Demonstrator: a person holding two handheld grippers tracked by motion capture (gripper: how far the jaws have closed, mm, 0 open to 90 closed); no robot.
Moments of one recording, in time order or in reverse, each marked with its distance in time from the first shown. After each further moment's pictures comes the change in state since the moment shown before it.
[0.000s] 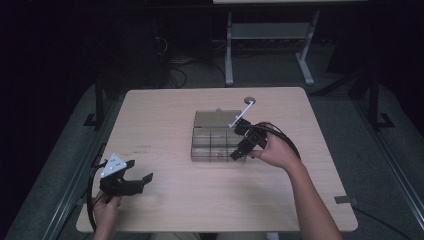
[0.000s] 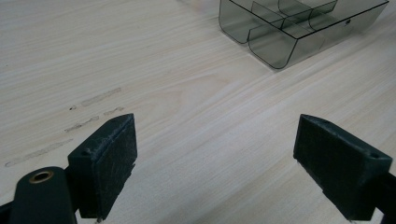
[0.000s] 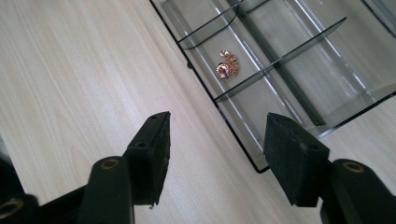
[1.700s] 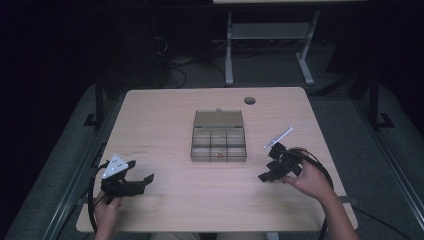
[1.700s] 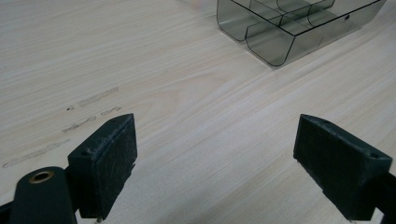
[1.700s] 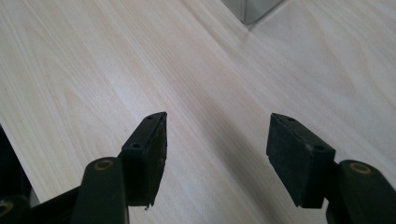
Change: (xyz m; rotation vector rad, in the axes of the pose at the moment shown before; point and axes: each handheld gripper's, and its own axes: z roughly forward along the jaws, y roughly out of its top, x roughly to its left) left arm -0.003 0.000 0.001 0.004 0.005 0.018; right arm -0.008 -0.112 -0.006 -0.043 -0.011 0.105
